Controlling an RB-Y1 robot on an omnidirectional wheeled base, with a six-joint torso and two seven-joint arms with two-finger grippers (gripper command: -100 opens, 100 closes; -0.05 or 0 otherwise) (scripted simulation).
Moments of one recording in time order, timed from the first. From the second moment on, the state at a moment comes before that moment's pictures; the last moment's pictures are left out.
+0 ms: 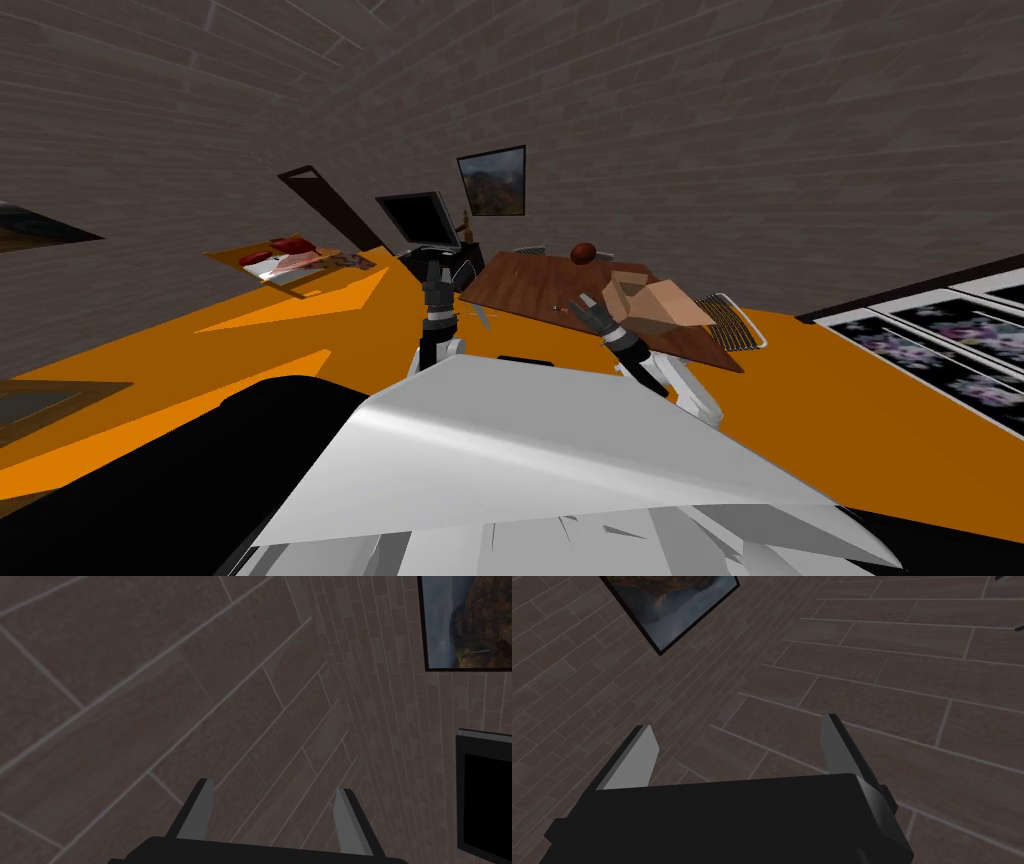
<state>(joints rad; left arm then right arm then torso) 0.53 0.03 0.02 -2.31 0.02 -0.49 -0.16 0.40 -0.44 -0.03 -1.95 0.78 -0.69 0.00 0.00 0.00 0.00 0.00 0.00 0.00</state>
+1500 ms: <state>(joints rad) 0.53 0.03 0.02 -2.31 0.02 -0.49 -0.16 0.36 -0.64 -0.03 -1.69 1.20 -0.77 -0.09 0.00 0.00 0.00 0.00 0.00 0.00</state>
